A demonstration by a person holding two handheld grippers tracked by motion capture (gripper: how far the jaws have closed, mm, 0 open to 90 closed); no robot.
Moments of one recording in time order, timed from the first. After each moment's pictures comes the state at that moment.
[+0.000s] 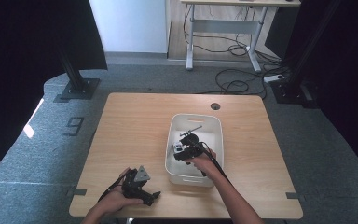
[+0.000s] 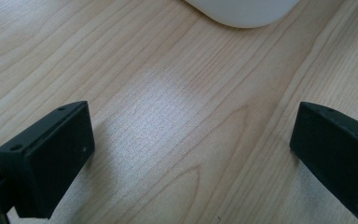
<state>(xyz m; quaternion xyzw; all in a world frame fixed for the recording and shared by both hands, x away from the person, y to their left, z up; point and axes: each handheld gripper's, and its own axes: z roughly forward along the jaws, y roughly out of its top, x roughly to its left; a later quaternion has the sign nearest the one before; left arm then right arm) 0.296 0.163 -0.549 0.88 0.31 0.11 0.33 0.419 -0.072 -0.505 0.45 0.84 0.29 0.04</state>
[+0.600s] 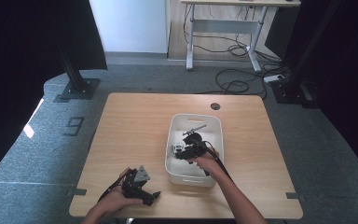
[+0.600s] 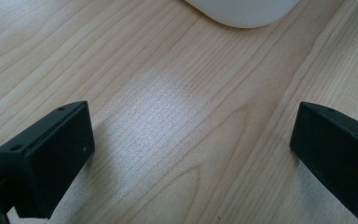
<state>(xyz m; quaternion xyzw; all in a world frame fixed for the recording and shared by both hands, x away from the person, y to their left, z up) 0.296 0.163 -0.549 0.88 0.31 0.11 0.33 0.414 -0.084 -0.493 0.43 0.84 0.33 0.04</state>
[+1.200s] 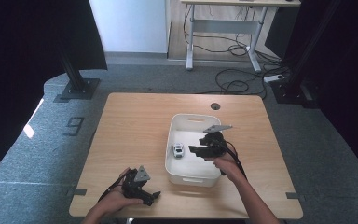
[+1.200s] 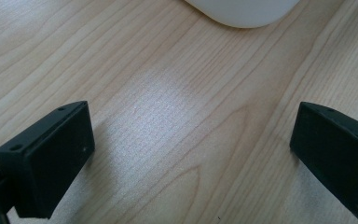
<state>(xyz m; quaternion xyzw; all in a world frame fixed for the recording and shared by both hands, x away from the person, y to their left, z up) 0.296 0.163 -0.549 0.88 0.31 0.11 0.33 0.389 -0.144 -0.456 0.41 0.80 0.42 0.10</state>
